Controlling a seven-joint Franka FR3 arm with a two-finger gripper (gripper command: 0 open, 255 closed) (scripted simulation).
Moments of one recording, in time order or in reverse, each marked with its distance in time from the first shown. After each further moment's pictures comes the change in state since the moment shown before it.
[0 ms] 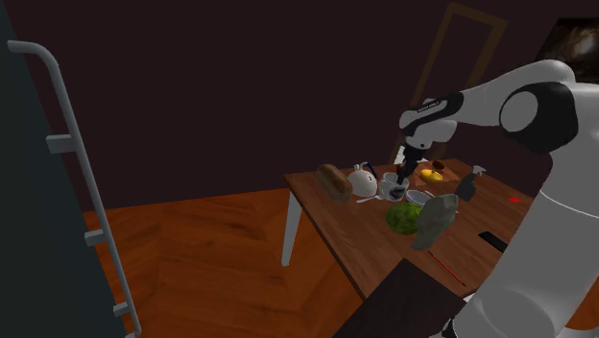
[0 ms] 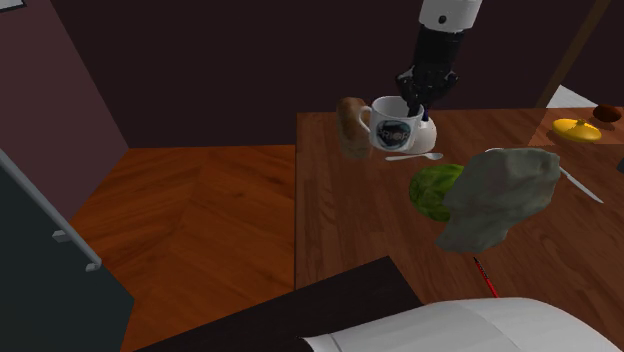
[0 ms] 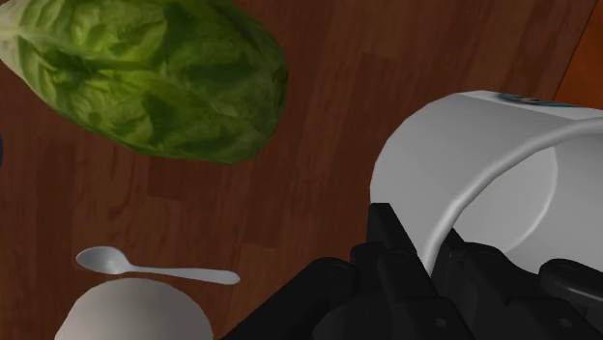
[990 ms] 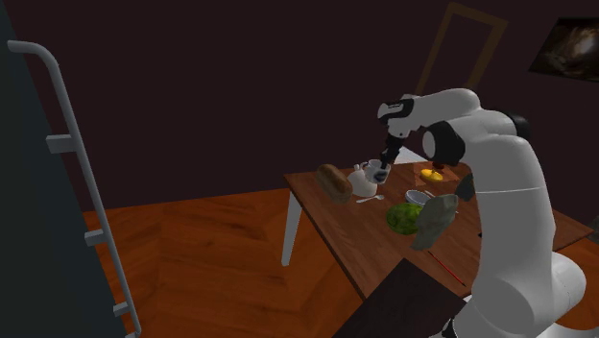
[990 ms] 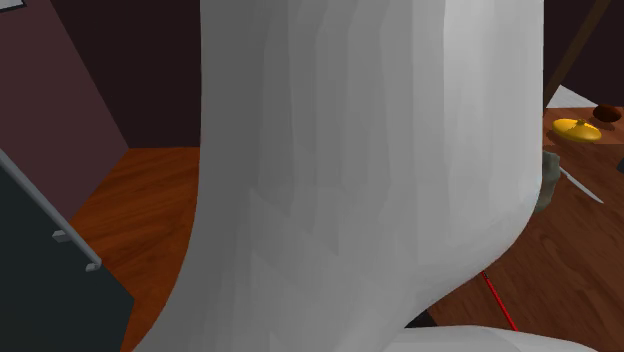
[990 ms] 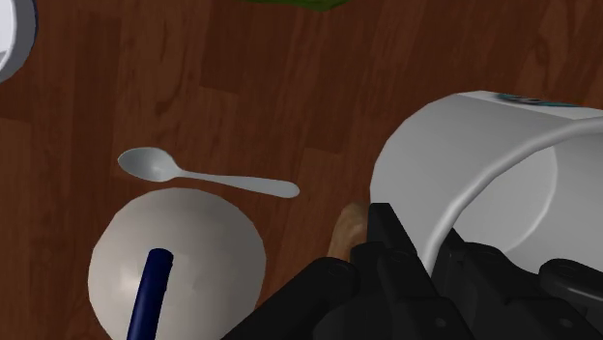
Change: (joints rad) arm -0.218 0.550 0.100 0.705 0.265 -0.232 -0.092
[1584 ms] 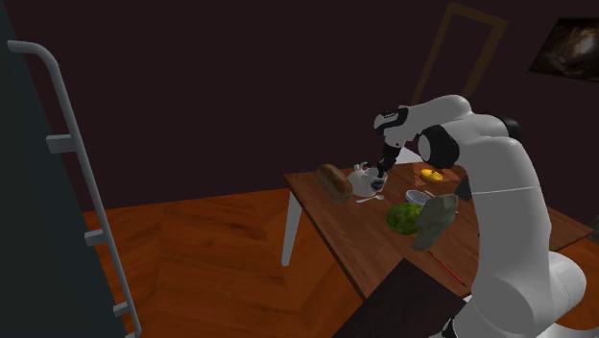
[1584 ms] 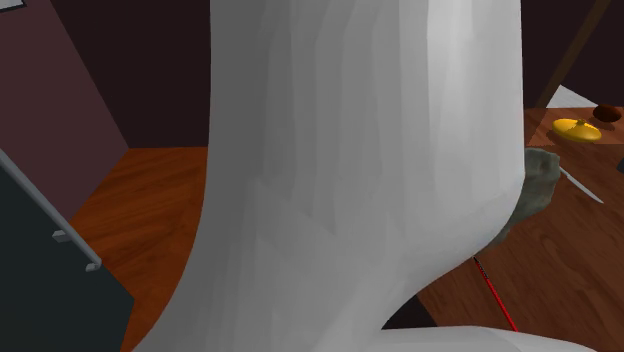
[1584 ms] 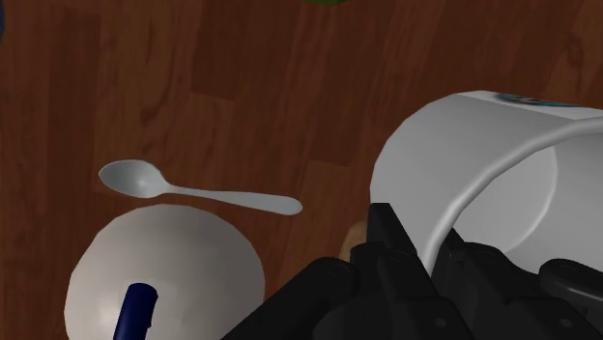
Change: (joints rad) arm -0.004 0.045 0.017 -0.049 0.026 0.089 -0.019
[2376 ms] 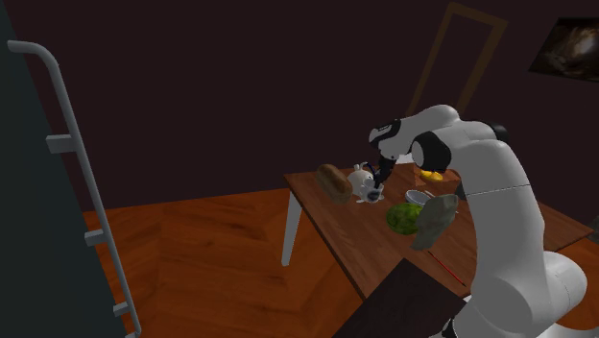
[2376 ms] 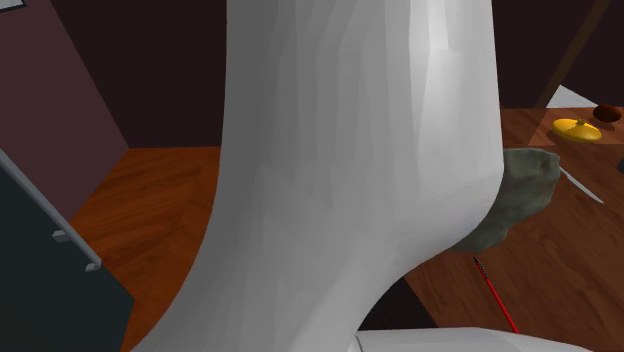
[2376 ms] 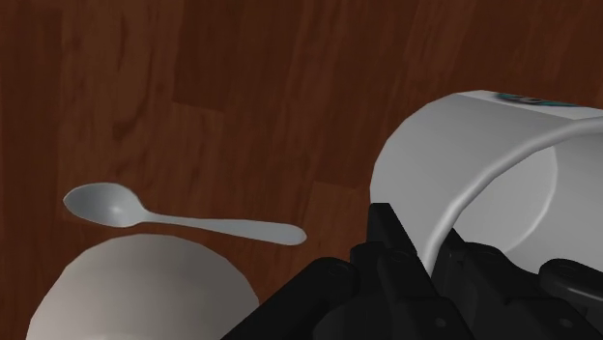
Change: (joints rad) arm -0.013 0.076 0.030 -0.037 0.039 0.108 -0.025
